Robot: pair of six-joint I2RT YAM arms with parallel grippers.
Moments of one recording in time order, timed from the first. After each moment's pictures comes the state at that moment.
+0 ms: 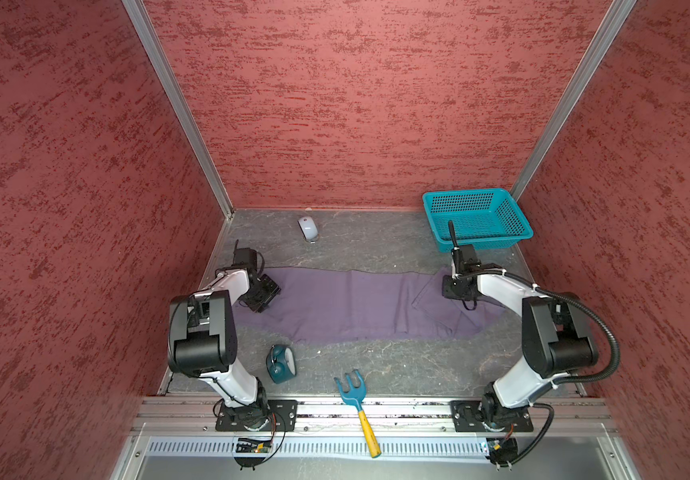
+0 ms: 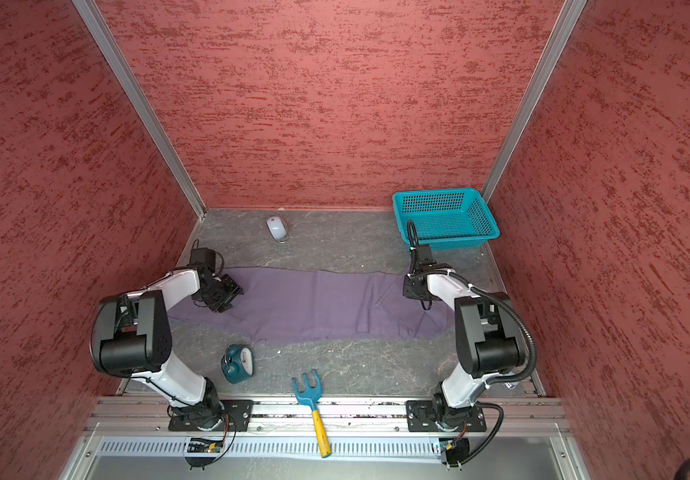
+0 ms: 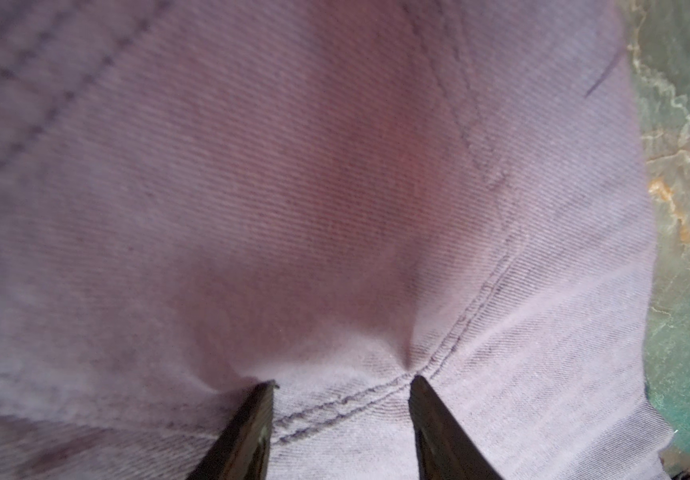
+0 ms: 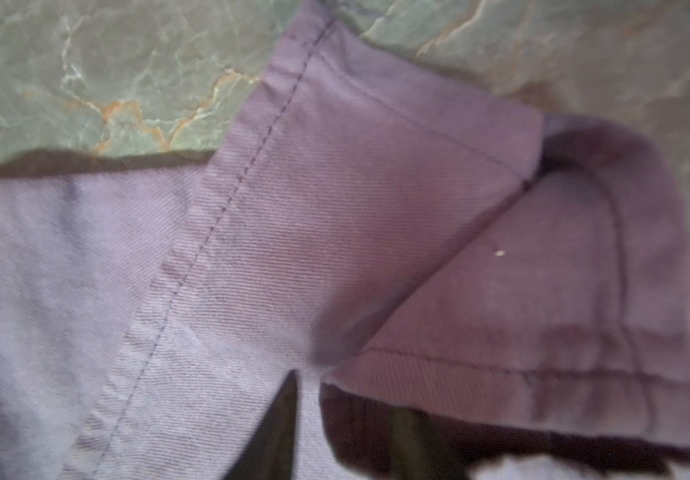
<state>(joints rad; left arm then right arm) 0.16 1.66 0.94 -0.58 0.21 -0.72 0.13 1.65 0.96 -0.51 0.04 0.30</state>
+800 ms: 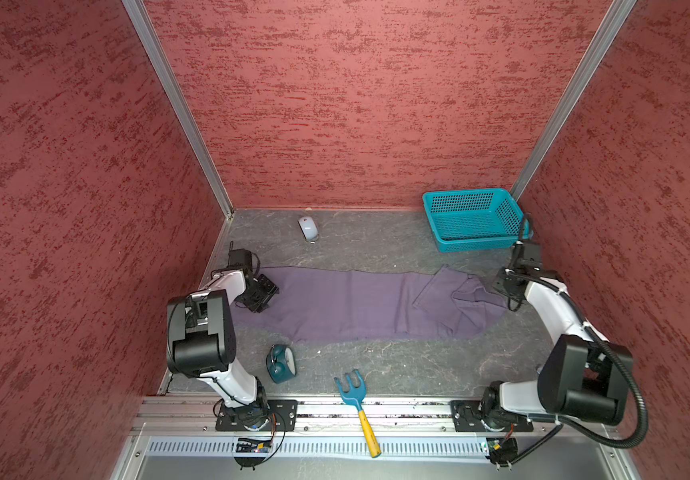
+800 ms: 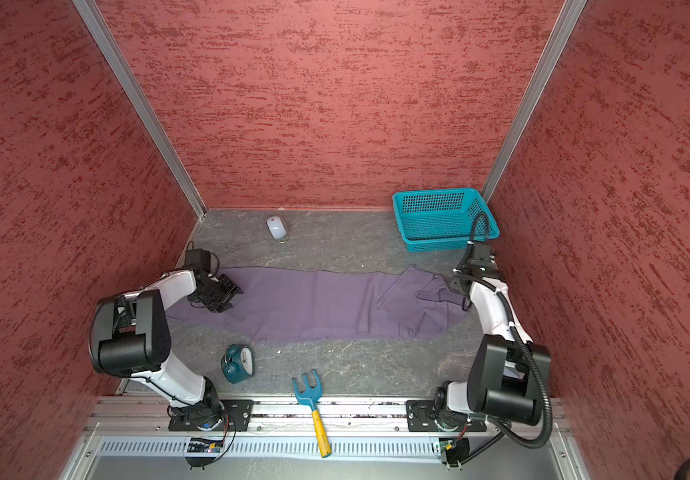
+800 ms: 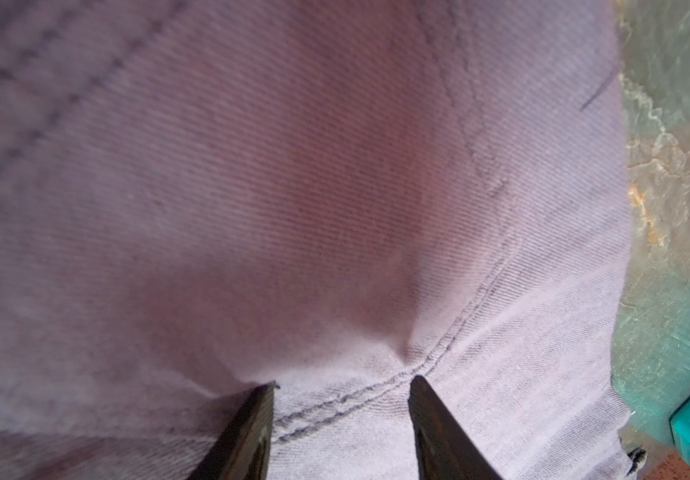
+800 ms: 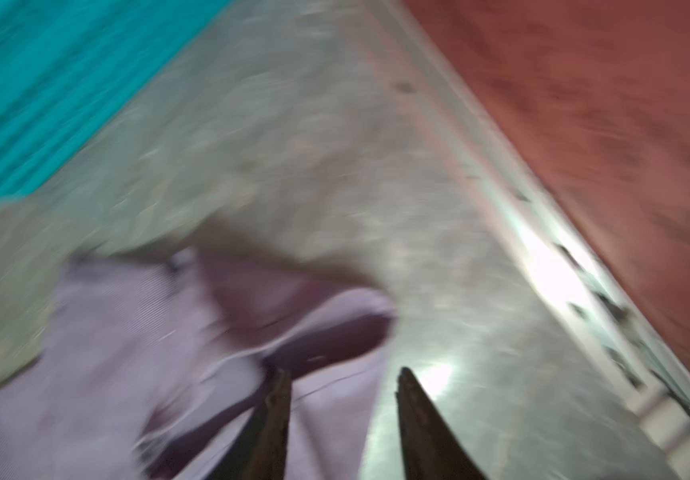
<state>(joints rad) 0.20 1.66 0.93 -0.57 0.28 -0.72 -0.13 1.38 0.97 -0.63 0.14 0.35</state>
